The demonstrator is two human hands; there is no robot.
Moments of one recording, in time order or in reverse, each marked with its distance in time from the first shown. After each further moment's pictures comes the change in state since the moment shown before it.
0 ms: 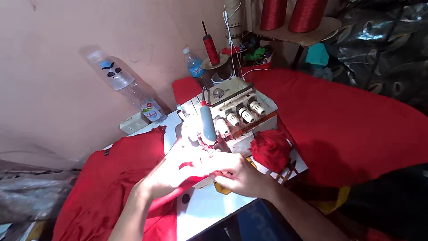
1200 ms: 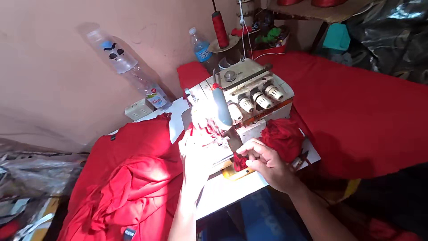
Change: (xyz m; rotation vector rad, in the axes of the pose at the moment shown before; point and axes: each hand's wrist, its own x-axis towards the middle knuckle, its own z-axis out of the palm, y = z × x) left_hand 0.009 -0.024 0.101 0.159 0.699 -0.204; right_hand -0.049 0.004 -0.013 0.186 0.151 0.325
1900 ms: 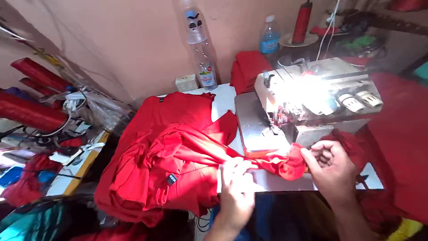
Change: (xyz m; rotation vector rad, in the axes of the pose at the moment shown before) left_hand -0.128 0.013 -0.030 -0.152 0.281 -0.081; right_hand -0.002 -0.014 0.024 -0.614 0.376 -0.011
